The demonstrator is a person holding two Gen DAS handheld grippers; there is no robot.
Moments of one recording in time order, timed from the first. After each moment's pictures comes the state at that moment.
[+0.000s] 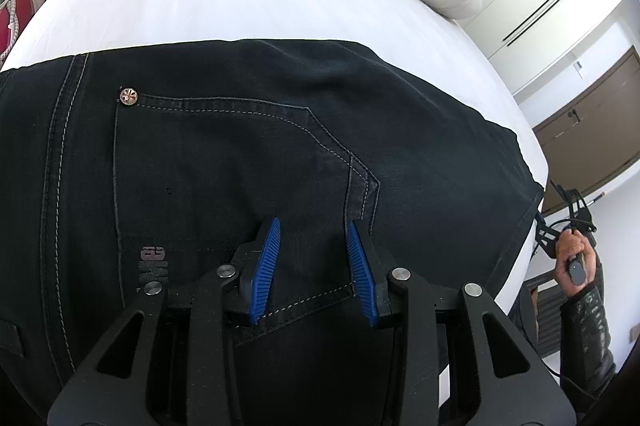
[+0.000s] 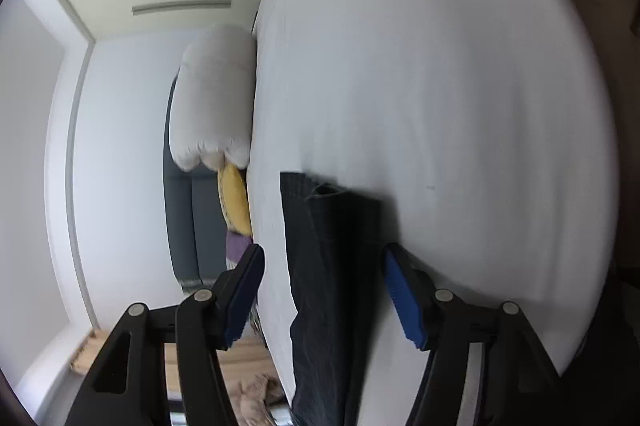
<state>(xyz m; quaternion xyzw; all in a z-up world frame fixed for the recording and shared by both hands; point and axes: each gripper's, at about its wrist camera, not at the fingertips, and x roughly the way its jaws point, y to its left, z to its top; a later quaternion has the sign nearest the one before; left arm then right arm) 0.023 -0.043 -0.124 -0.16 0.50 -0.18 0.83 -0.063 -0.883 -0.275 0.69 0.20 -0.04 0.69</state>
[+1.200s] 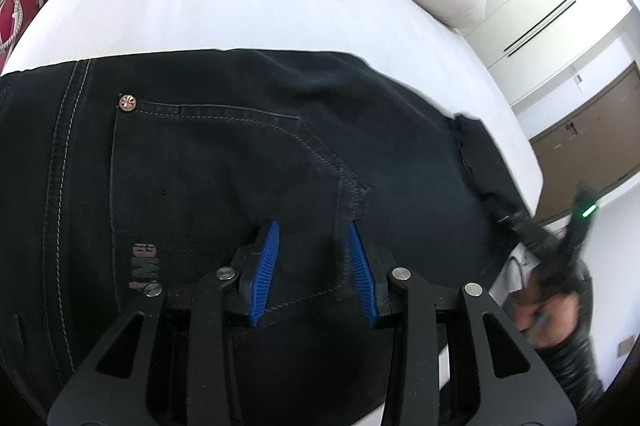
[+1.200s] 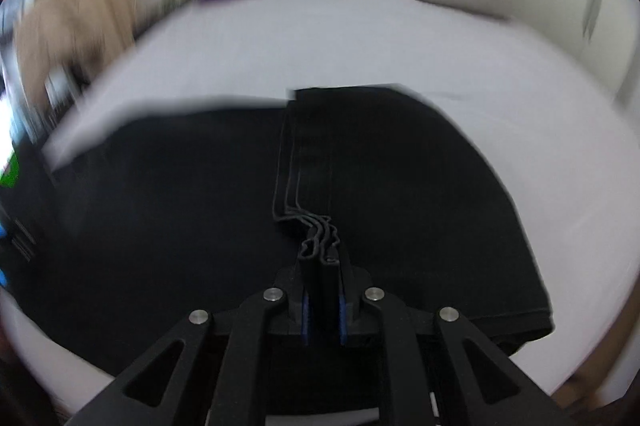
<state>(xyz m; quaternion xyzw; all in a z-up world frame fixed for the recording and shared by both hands) 0.024 -0.044 -0.109 -0.18 0.50 -0.18 0.83 -0.008 -0.569 -0.209 -0.03 0.45 0.04 0.89</state>
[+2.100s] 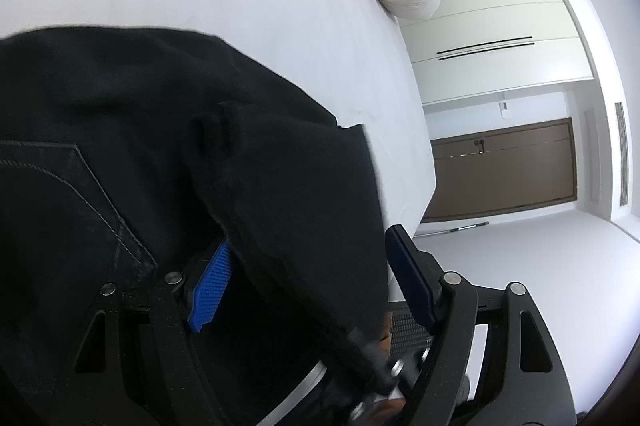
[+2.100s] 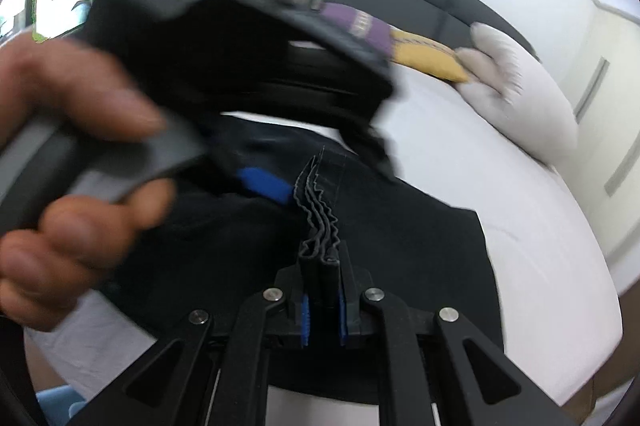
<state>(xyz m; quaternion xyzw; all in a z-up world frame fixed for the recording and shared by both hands) 0.104 -0.109 -0.105 -0.34 0.54 -0.31 0.70 -0.086 -0.405 -0.161 -0.20 0.34 0.14 0.91</state>
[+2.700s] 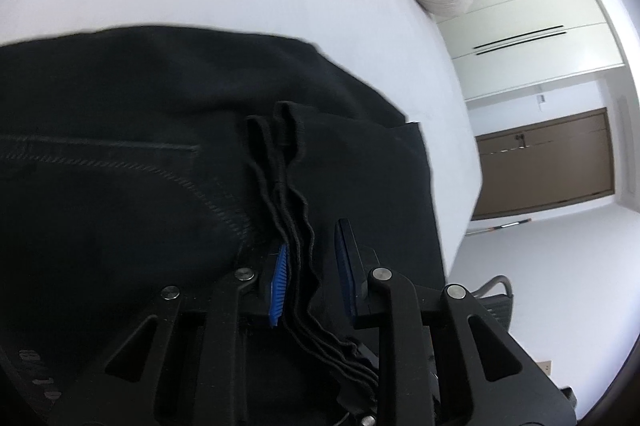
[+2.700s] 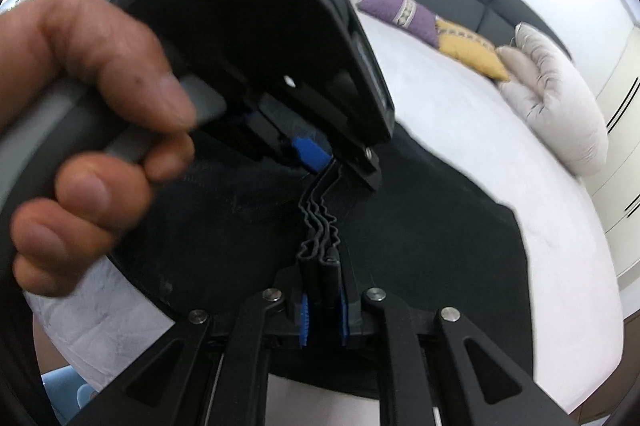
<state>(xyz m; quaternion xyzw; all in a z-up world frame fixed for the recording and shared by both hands) 0.100 -0.078 -0.138 -0.29 0.57 -0.25 0.73 -0.059 -0.386 -0.186 -0.22 0.39 0.18 0.87</state>
